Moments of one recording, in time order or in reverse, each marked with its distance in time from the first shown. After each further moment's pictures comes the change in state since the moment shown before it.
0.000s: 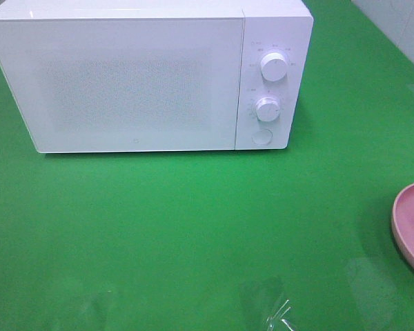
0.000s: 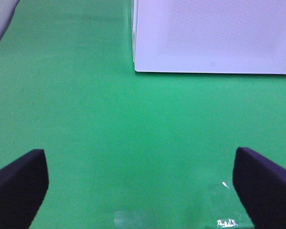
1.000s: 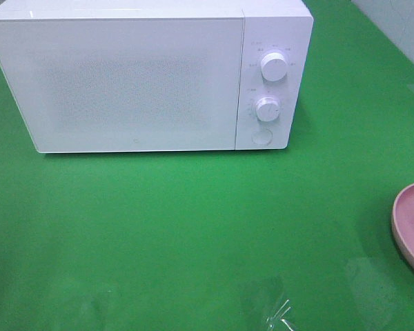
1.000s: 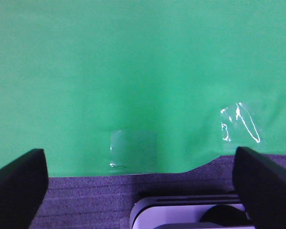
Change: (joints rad) left arm 0.000 0.550 -0.004 -0.005 0.005 -0.008; right arm 0.000 0.000 0.000 0.000 0.000 0.000
